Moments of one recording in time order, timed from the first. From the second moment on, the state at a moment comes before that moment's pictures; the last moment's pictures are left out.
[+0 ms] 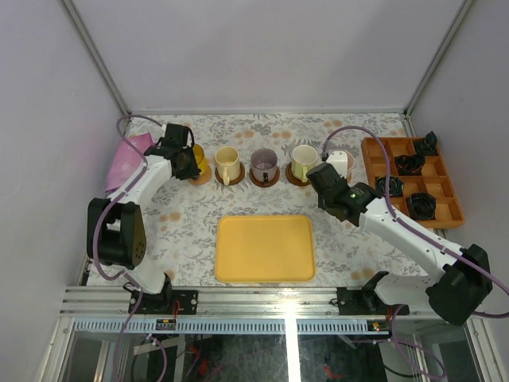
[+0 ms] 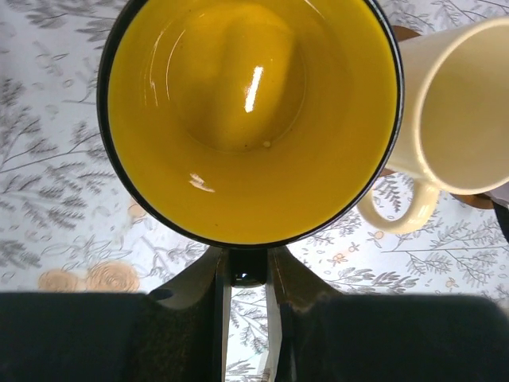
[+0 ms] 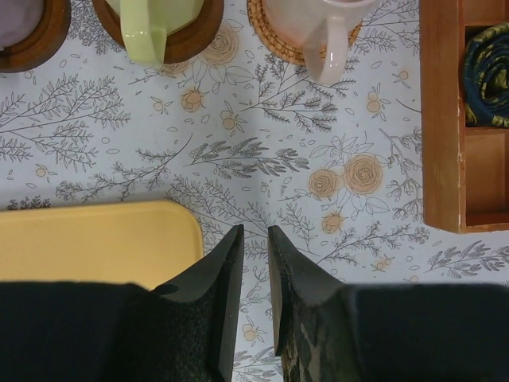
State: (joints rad) left arm -0.14 1.59 1.20 -0.57 -0.03 -0.42; right arm 0.70 1.23 0.99 -0.72 0.57 0.52
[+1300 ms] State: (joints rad) left arm -0.09 1.79 1.36 -0.65 0.07 -0.26; right arm 0.67 1.30 1.04 -0.71 0.56 0.52
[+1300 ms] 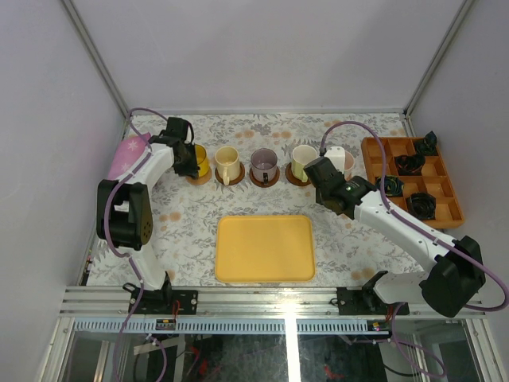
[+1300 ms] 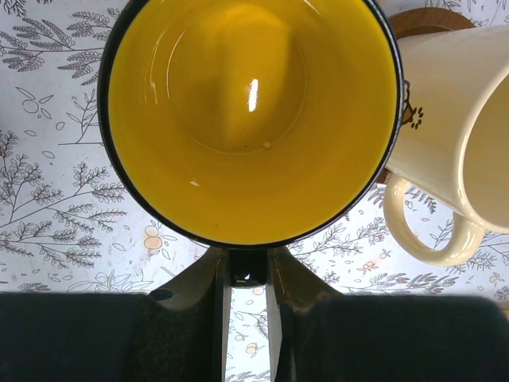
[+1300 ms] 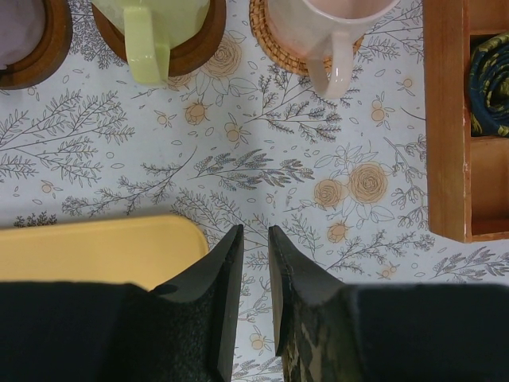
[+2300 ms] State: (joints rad) left arm -0.08 1.79 1.29 -0.59 0.09 -0.26; right arm 0.66 1.30 1.04 -0.70 0.53 0.52
